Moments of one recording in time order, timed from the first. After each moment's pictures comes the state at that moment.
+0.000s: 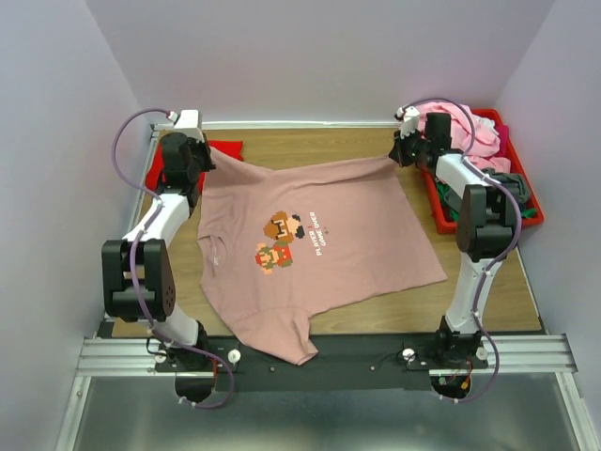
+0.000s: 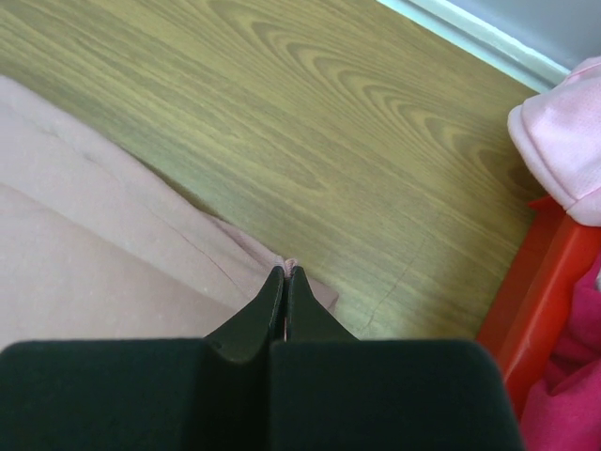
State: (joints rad) left arm 0.02 1.59 1.06 0.28 0.09 -0.08; right arm 0.03 2.09 1.57 -0.09 -0.46 -0.34
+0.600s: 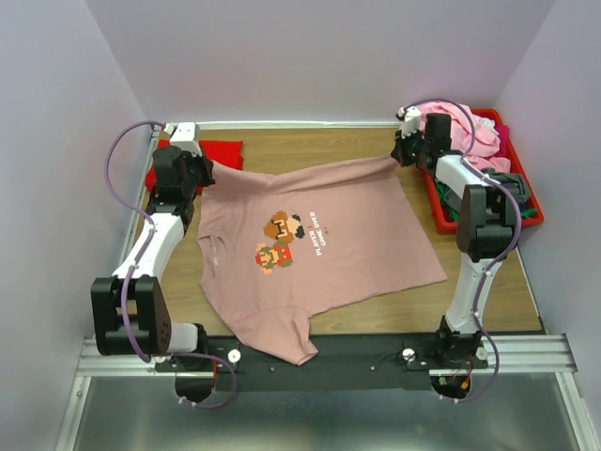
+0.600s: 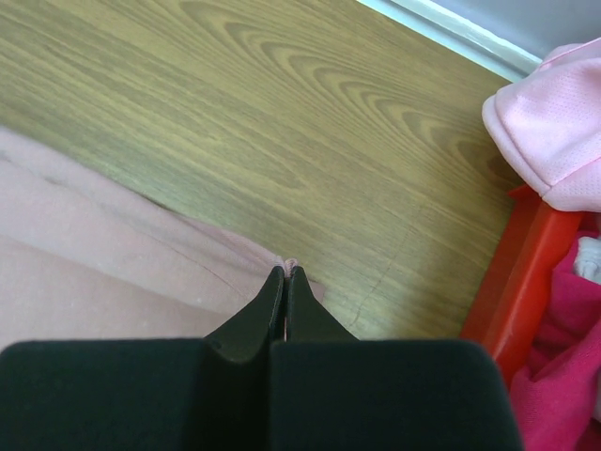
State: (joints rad) left arm 0.02 1.36 0.94 0.16 0.18 -0.12; right arm 0.03 2.08 1.55 -0.05 -0.41 -0.32
